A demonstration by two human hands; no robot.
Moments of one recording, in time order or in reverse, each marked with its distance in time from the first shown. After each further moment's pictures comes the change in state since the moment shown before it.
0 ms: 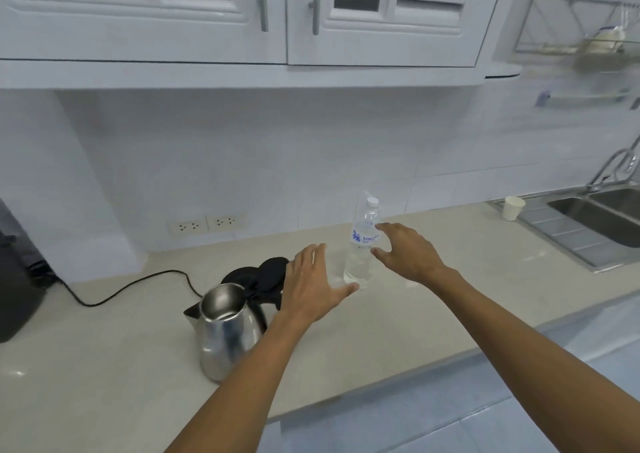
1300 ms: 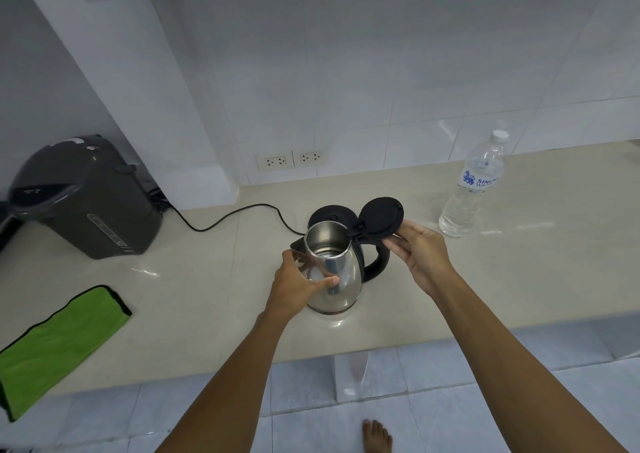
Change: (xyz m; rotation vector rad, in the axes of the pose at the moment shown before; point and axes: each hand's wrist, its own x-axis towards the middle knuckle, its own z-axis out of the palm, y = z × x) left_hand -0.101 -0.219 -0.031 -0.569 -0.106 -0.618; right_hand -0.019 -0.151 0.156 1.702 -0.147 0.437
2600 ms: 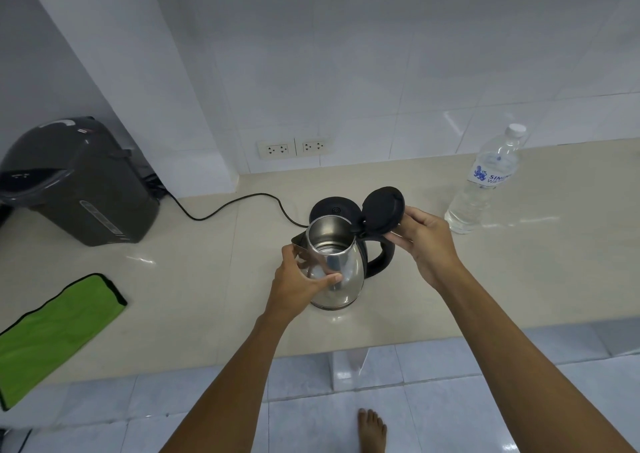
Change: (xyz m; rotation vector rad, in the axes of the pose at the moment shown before) left_hand 0.005 -0.015 0.005 -0.076 -0.008 0.044; right_hand 0.003 -0.011 0.013 -0.167 -0.063 -0.086
